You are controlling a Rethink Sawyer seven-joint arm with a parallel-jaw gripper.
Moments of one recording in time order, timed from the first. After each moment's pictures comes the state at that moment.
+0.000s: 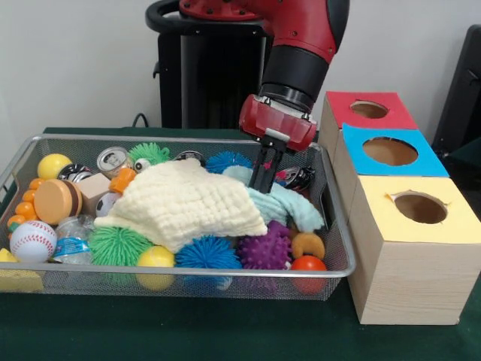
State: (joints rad) arm 0.20 -0.42 -0.43 1.83 0.10 -0.44 1.73
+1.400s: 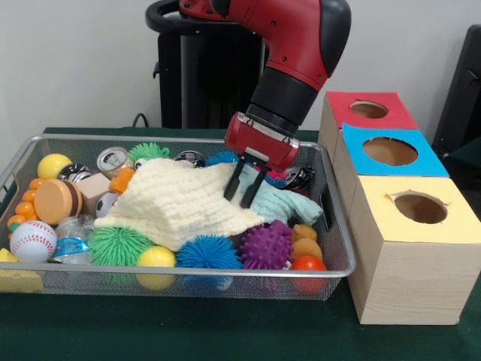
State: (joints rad) arm 0.24 -0.32 -0.49 1.76 0.24 -0.18 1.75
